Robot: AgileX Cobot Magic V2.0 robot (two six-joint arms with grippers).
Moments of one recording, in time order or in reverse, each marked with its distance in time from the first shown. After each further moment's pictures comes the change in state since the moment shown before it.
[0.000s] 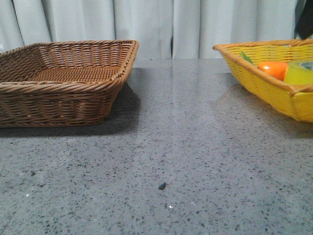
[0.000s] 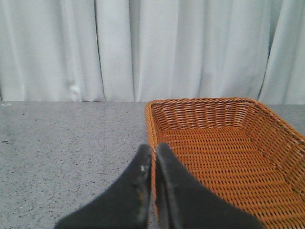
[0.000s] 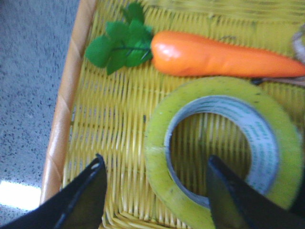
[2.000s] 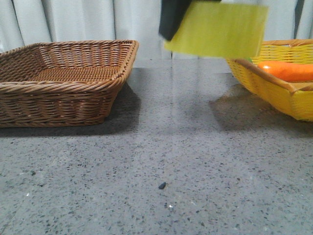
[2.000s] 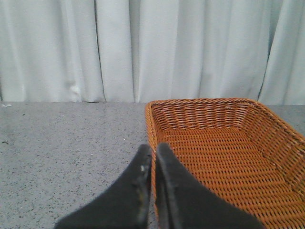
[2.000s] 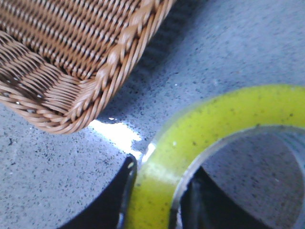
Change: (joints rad) left arm 0.000 0.000 0.000 0.000 -0.002 0.000; right arm 0.453 0.348 -0.466 0.063 0.318 0.000
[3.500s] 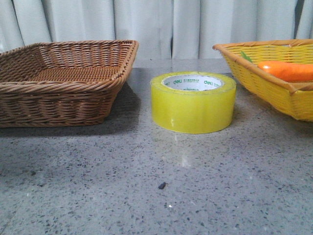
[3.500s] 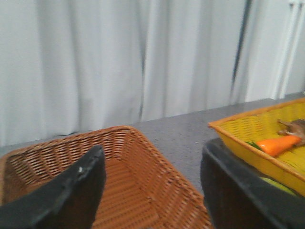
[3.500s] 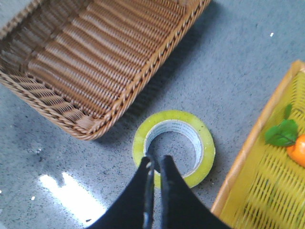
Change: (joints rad) left arm -0.480 0.374 -0.201 0.010 -0.197 0.000; right arm 0.003 -0.372 -0.006 -0.098 -0.009 0.000
